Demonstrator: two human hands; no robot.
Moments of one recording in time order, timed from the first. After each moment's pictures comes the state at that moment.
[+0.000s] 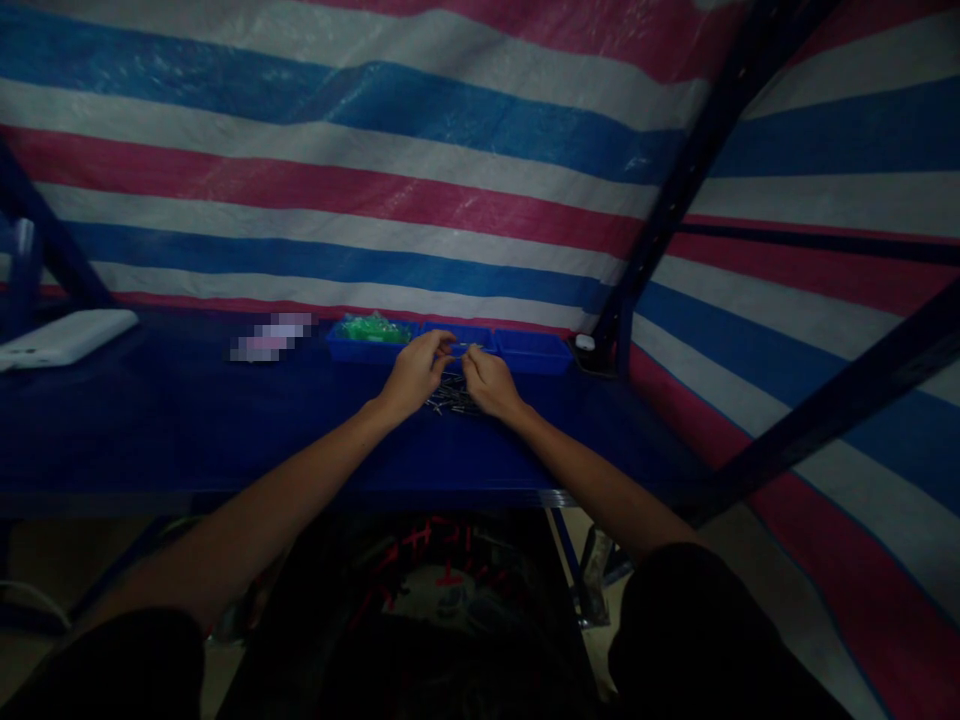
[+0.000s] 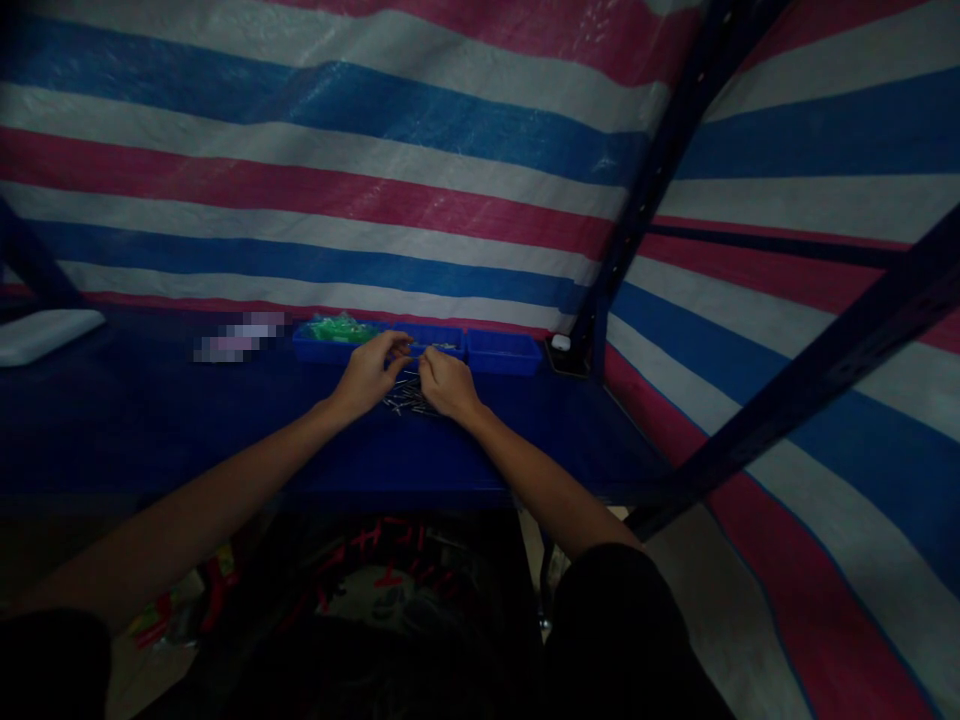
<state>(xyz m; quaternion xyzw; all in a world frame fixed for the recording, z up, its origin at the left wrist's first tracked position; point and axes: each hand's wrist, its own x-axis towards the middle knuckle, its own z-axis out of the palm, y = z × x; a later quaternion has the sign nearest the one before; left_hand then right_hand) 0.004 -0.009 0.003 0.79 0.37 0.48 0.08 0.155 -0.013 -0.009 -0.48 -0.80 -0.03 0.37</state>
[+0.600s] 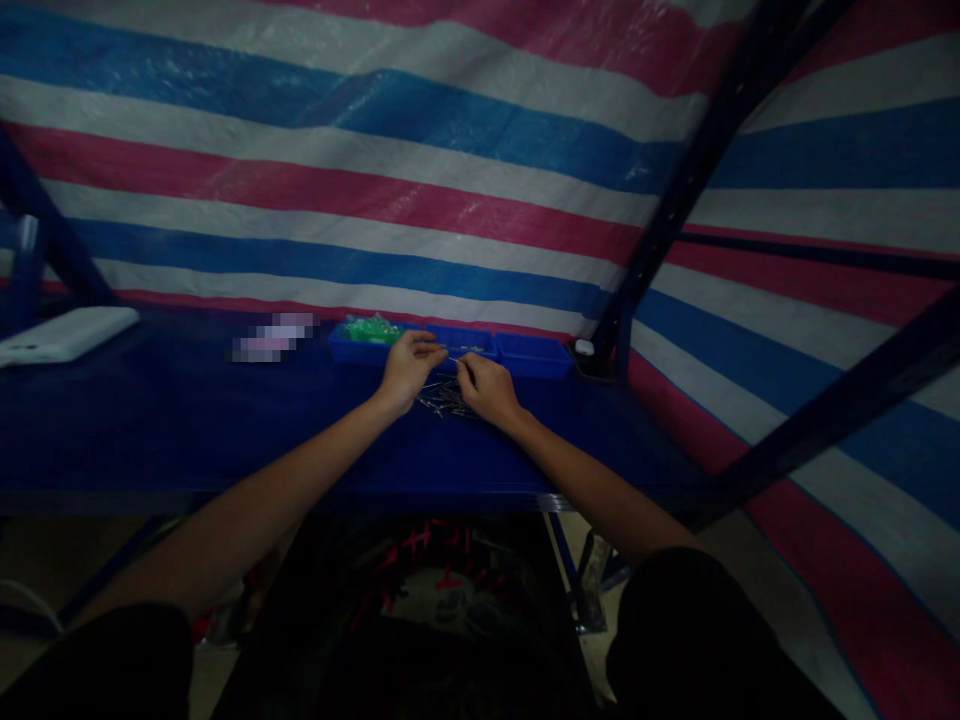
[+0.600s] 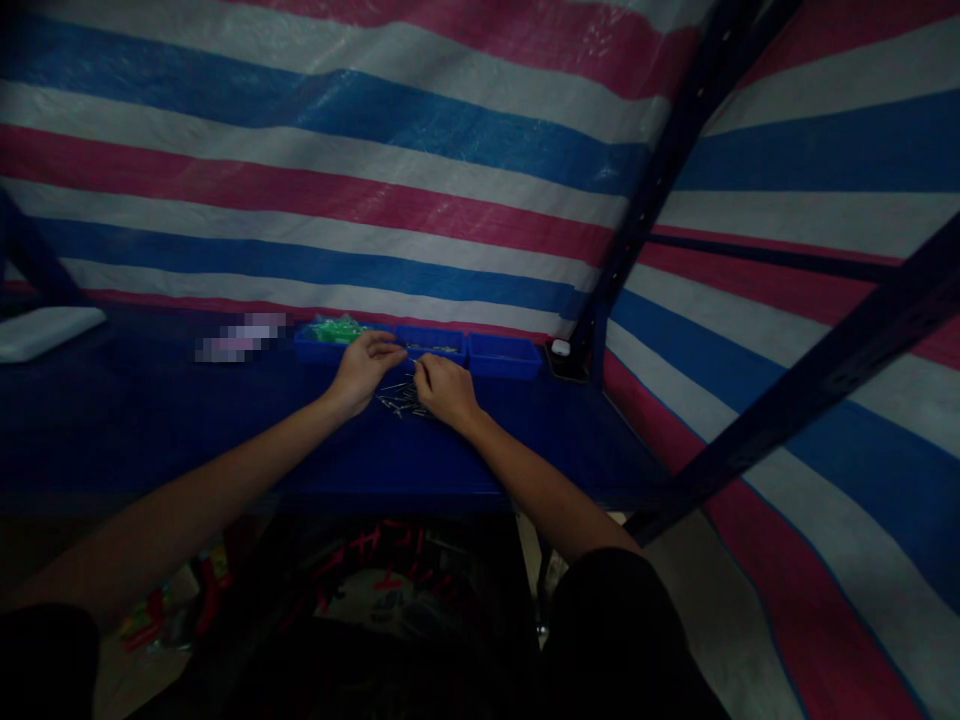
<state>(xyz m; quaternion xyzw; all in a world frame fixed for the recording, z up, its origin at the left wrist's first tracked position) 0.011 0.002 -0.001 0.53 0.39 0.63 0.40 0.152 -0.022 -0.008 -0.48 -0.80 -0.12 0.33</state>
